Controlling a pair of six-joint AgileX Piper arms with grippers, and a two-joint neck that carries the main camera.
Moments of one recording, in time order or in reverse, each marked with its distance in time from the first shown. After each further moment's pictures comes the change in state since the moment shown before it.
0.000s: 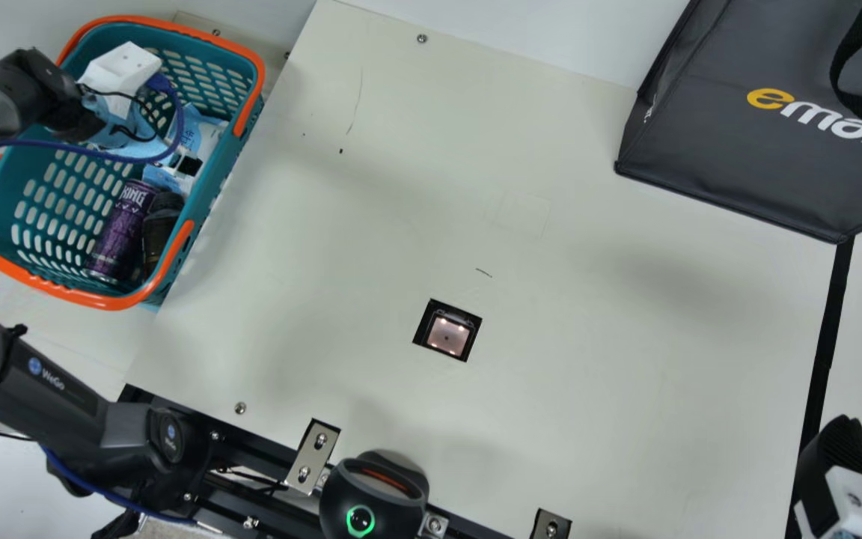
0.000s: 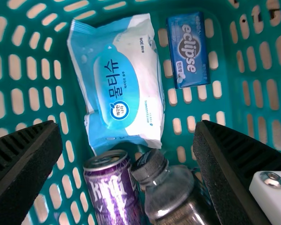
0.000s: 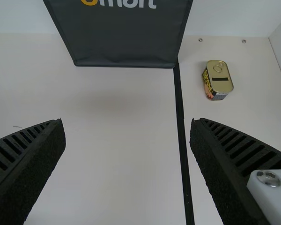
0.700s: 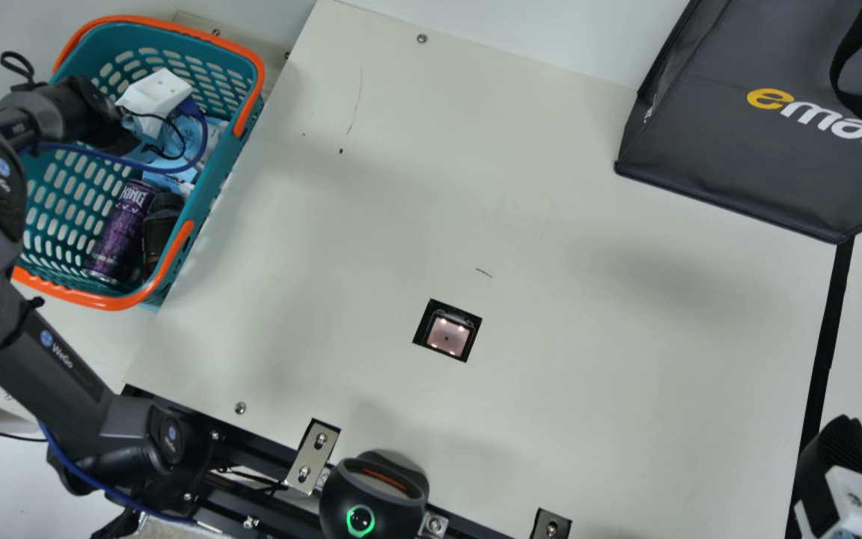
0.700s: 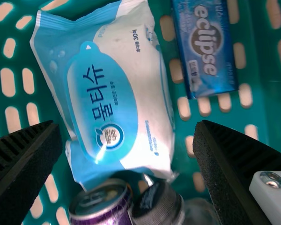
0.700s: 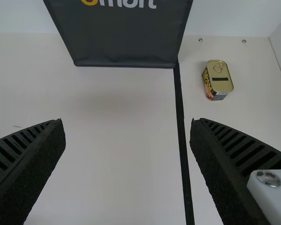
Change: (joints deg) left arm -1.6 9.2 -0.6 -0.2 -9.4 3.1; right arm 0.0 0.0 0.0 0.0 0.0 0.0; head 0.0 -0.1
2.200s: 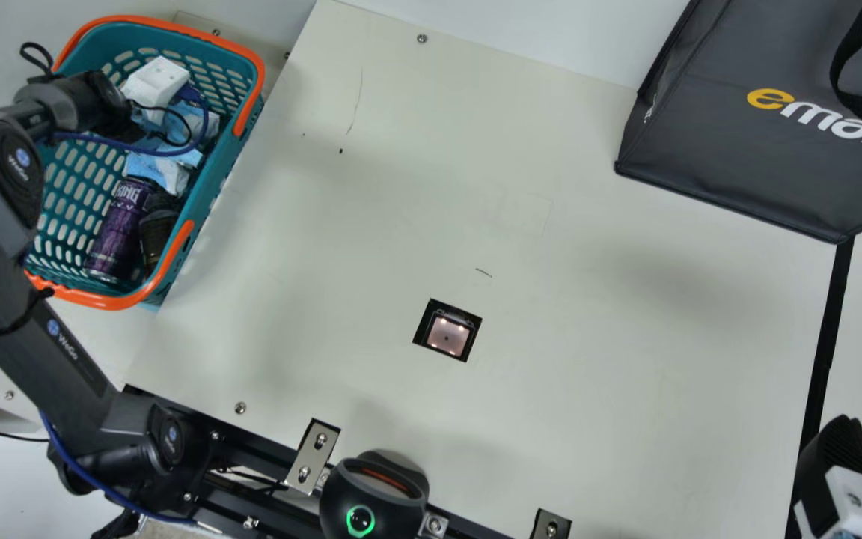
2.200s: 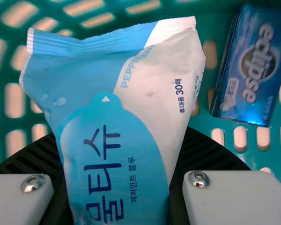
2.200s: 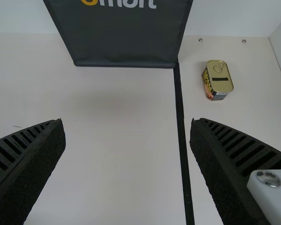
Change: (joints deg) left arm -0.7 1.6 -3.6 3.8 -2.8 -10.8; right arm 0.0 0.0 0.0 0.0 0.0 0.0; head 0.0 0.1
